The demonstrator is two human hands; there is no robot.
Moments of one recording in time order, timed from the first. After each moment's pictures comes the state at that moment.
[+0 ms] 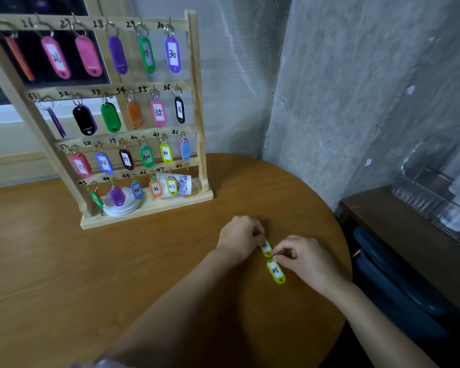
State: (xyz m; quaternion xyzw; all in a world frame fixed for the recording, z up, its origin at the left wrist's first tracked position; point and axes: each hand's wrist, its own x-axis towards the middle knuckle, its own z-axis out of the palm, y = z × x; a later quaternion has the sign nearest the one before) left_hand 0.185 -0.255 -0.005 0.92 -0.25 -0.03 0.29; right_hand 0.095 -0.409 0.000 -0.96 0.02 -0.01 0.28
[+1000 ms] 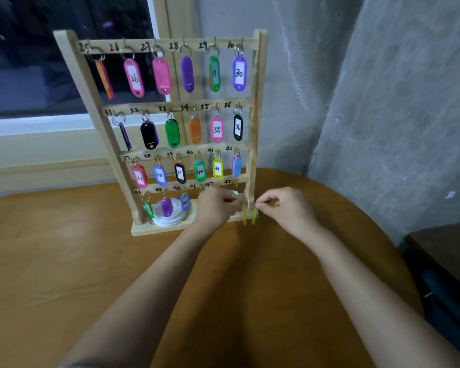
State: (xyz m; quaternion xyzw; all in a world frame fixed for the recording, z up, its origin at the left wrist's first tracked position) left_hand 0.257 -0.137 0.051 0.89 -0.08 0.08 0.45; right_hand 0.234 -0.311 0.061 -0.93 -0.07 -0.11 0.34
